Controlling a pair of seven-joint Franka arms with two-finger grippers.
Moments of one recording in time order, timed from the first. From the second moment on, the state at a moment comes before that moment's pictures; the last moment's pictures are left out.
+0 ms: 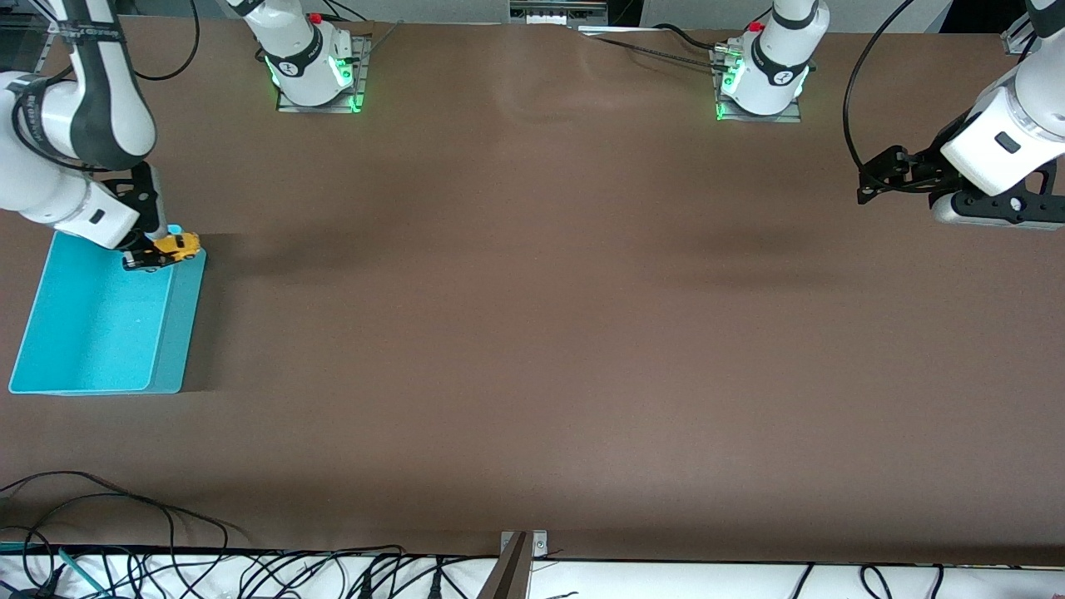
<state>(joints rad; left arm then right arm) 0.00 0.00 -0.08 -1.63 -0.02 1.53 -0.03 -0.37 0.09 0.09 -2.21 -0.07 2.23 -2.16</state>
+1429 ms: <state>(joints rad) 0.00 0.00 -0.08 -1.63 -0.02 1.53 -0.03 -0.64 0.58 0.11 -1.84 -0.13 2.23 -2.62</state>
